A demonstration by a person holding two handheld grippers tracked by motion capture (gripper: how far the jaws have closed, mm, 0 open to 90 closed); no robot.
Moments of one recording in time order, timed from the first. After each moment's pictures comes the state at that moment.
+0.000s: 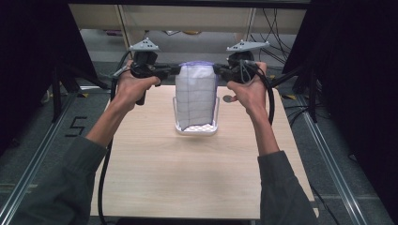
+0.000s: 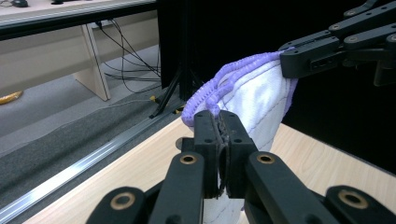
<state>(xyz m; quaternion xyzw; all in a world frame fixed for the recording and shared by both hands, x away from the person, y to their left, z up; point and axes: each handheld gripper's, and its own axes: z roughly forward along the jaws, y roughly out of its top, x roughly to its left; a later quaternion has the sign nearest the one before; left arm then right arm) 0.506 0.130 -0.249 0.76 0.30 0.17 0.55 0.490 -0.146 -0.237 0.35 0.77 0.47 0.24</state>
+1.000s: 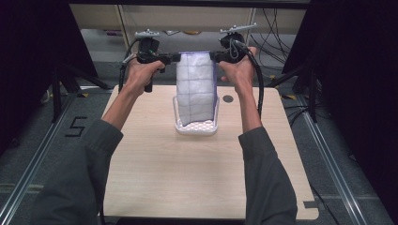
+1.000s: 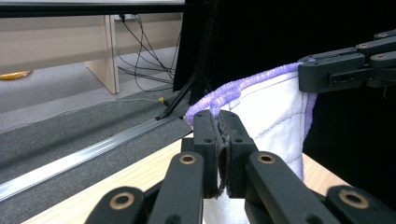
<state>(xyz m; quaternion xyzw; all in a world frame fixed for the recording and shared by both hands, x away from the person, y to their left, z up) 0.576 0.131 -0.266 0.72 0.37 0.16 0.56 0.558 -0.131 -0.234 0.41 0.76 0.45 0.23</state>
